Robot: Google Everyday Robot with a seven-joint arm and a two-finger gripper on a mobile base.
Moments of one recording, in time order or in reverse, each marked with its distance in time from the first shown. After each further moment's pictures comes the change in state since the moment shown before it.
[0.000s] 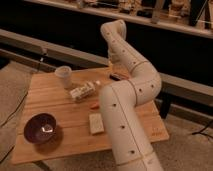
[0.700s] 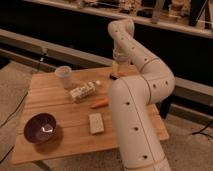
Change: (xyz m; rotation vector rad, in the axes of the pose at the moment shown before) arm 0.043 -0.003 -0.004 -0.077 0.008 -0.139
